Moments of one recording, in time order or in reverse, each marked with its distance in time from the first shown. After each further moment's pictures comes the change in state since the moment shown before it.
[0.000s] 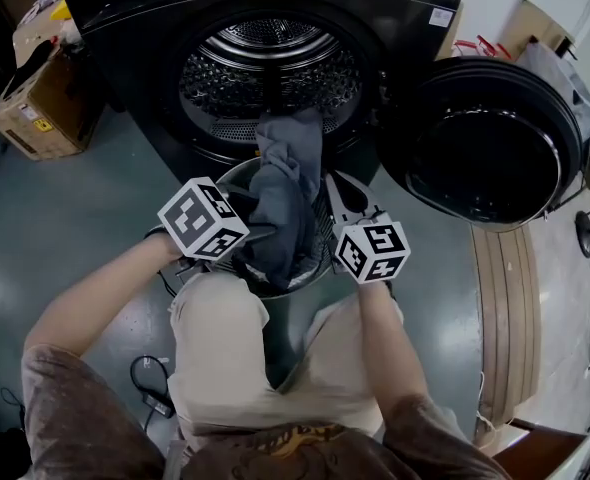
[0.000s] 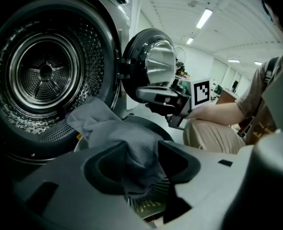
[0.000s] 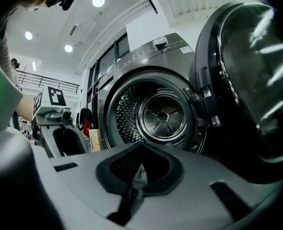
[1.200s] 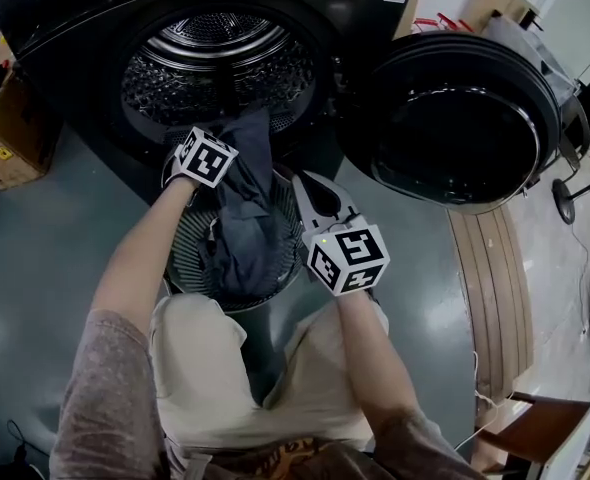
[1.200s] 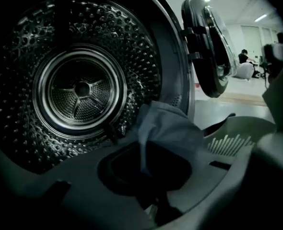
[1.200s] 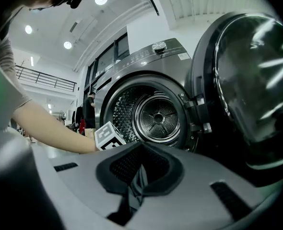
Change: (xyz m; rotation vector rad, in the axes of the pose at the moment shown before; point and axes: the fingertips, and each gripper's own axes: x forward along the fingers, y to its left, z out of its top) left arm 0.094 0.228 0.046 0.060 -0.088 0.599; right arm -0.014 -0.007 0.009 -0.025 -0.004 -0.053
